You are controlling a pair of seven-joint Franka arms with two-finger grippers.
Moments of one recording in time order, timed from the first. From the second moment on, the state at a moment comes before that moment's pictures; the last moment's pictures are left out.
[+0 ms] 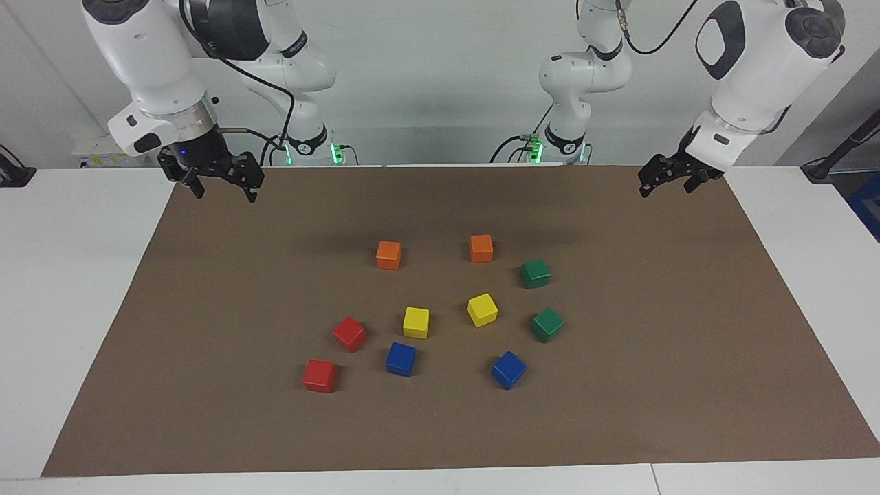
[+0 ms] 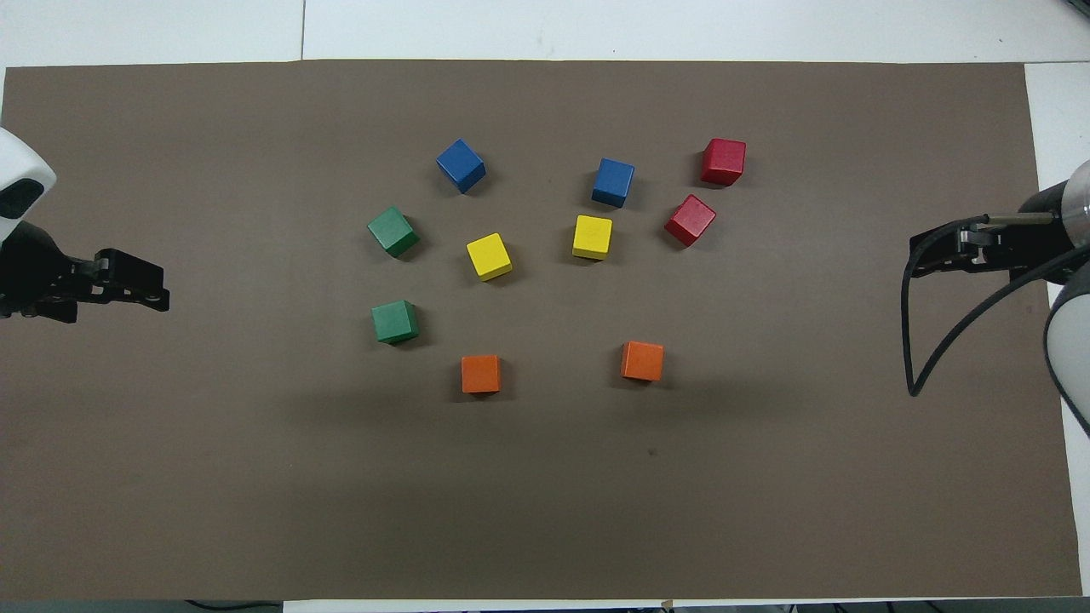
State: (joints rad) left arm 0.01 -0.02 -0.06 -1.68 -0.03 1.53 -0.09; right arm 0.06 -0.03 -0.02 -1.66 -0.04 1.60 0.14
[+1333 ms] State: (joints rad) left arm -0.30 0.14 -0.09 -2.07 -0.03 2.19 -0.52; right arm 0.27 0.49 0.00 -1.59 -0.02 2.10 0.98
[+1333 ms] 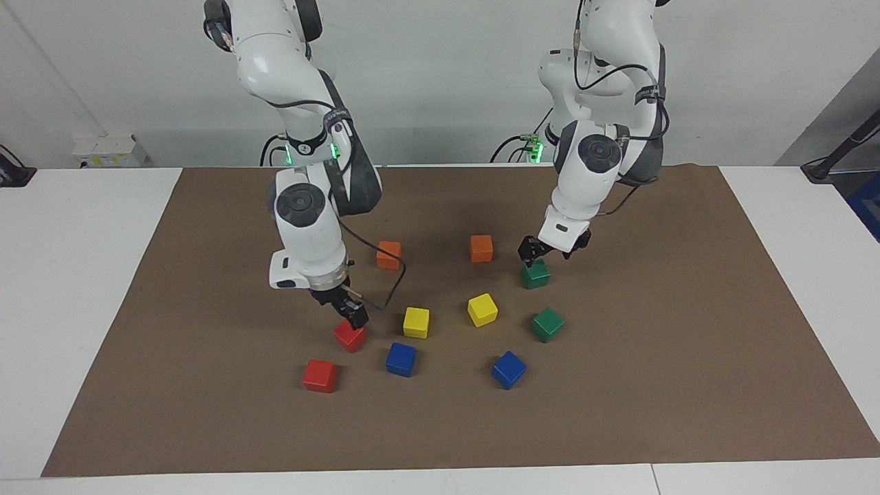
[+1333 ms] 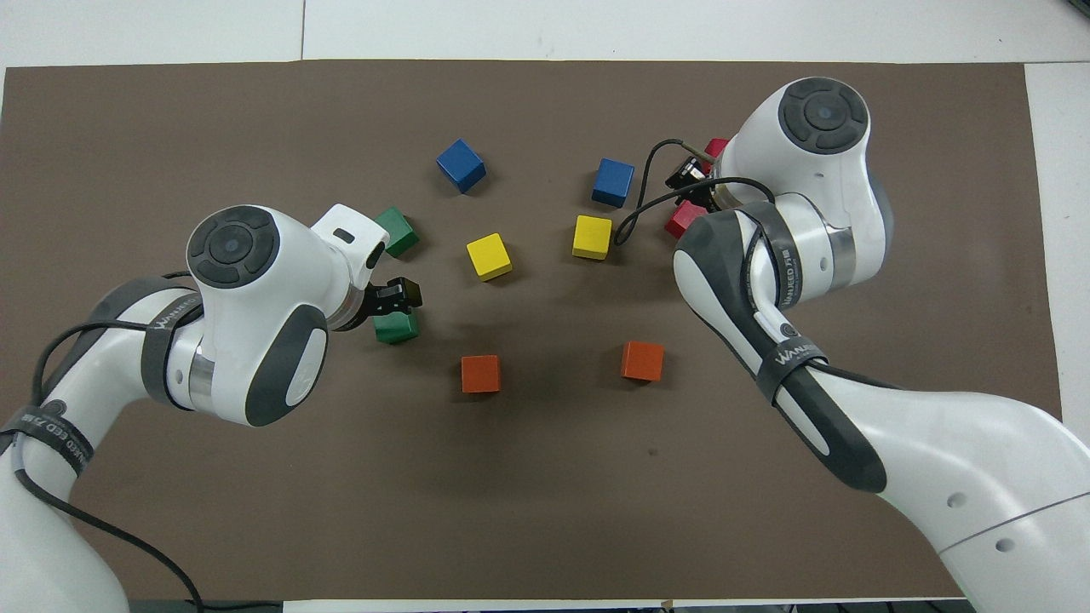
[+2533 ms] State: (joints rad) left arm -0.21 0.24 -0.03 -1.93 0.01 2.07 -0.38; right arm 0.27 0.59 -0.01 -1.61 -0.02 2.26 0.98
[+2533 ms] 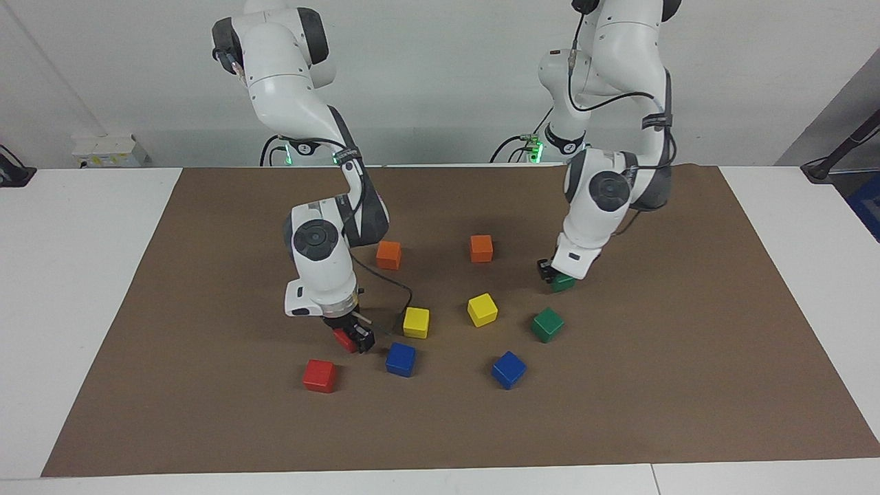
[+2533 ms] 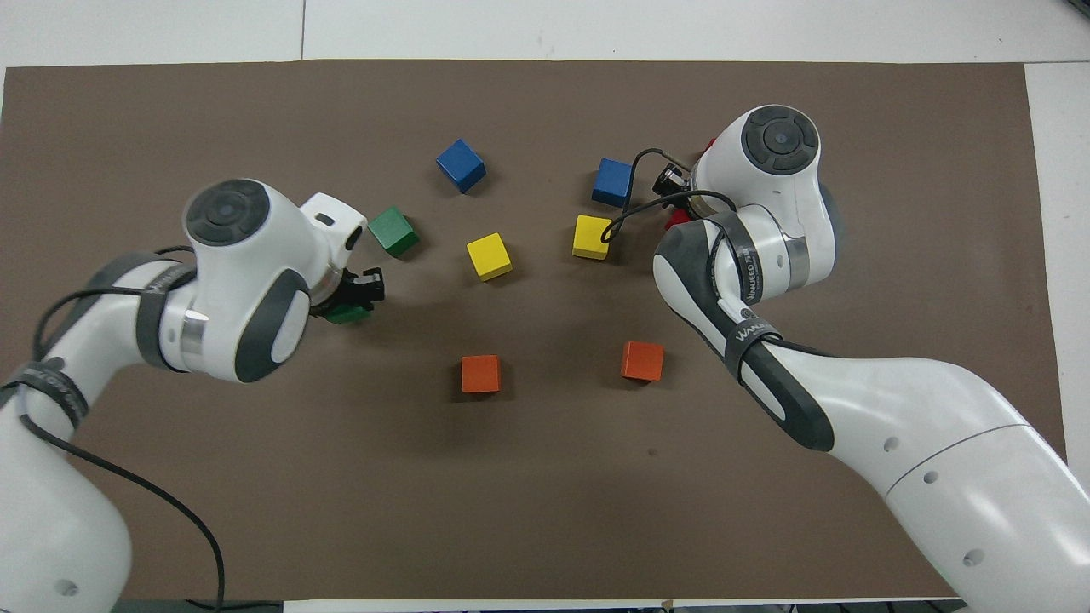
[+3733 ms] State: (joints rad) left arm 0.07 0.38 -0.03 -1.88 0.04 2.23 -0.01; right arm -0.08 0.24 -0.03 -1.98 -0.03 2.35 0.05
